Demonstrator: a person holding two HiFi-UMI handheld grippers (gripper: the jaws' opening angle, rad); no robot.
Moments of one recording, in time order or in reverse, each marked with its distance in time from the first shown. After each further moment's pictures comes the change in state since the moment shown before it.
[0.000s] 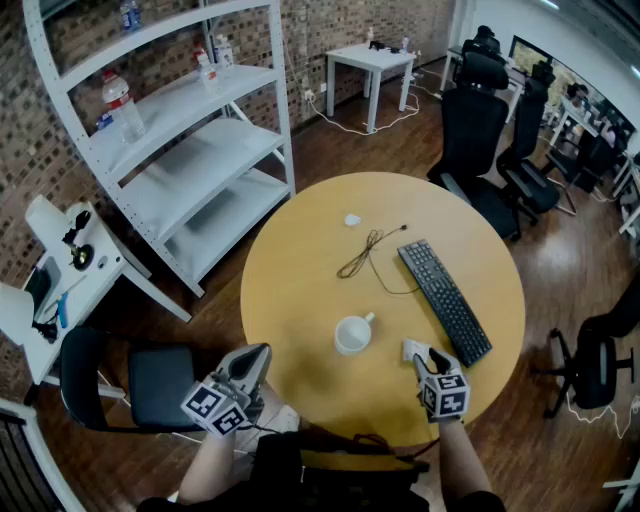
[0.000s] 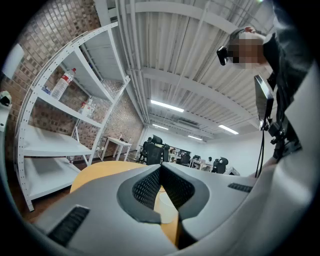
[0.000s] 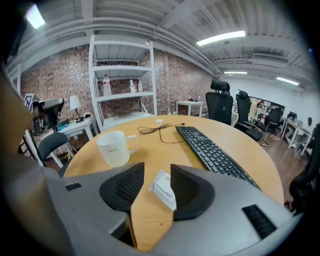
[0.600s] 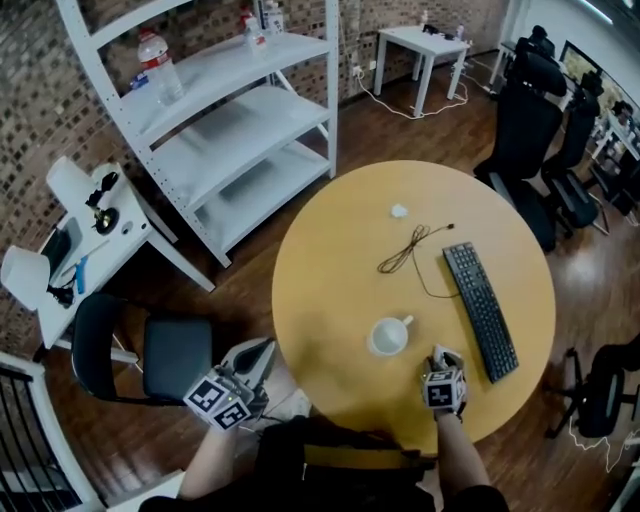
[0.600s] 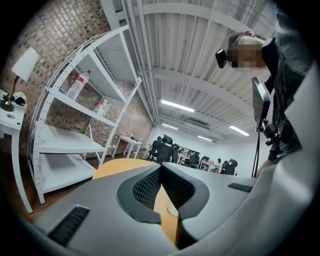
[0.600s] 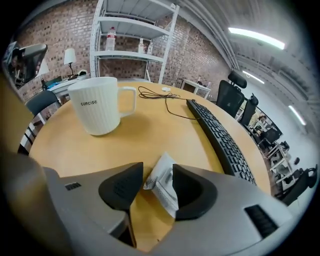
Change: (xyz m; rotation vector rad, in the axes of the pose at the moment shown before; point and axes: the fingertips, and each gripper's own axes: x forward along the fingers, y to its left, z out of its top) left arm -0.020 0.054 0.004 -0.041 -0.002 0.069; right arm 0.080 0.003 -0.041 -0.198 0.321 -0.179
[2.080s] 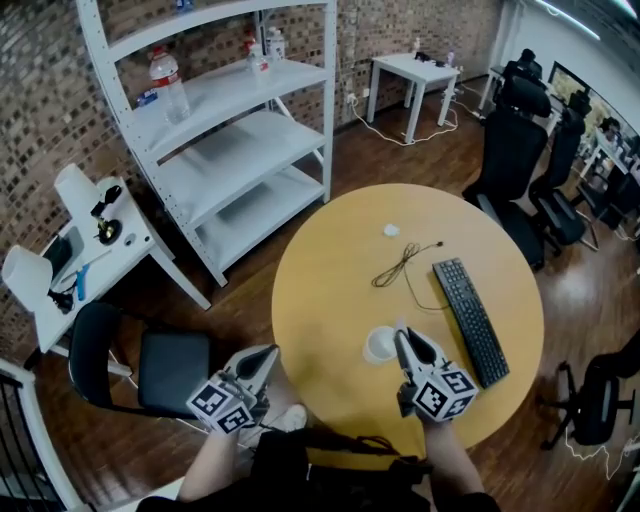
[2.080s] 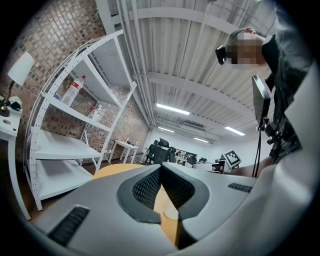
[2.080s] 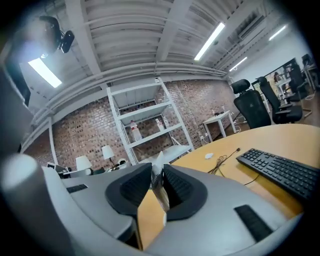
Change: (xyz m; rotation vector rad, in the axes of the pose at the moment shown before) left arm -0.005 -0.017 0.011 0.041 -0.043 -0.038; right arm -0.168 0.072 0.189 0.388 -0.748 0.605
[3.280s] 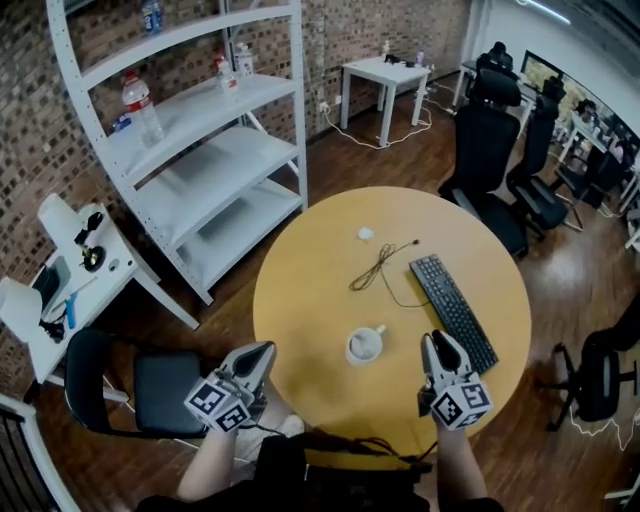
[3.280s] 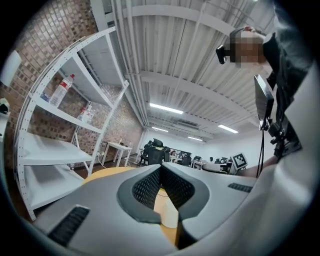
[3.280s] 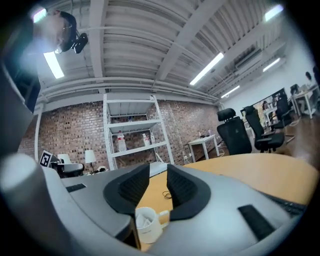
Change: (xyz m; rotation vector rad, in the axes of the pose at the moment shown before) left arm 0.034 -0.007 0.011 0.052 0.007 -0.070; right arm -0.078 -0.053 0.031 -0.132 -0.200 -0.176
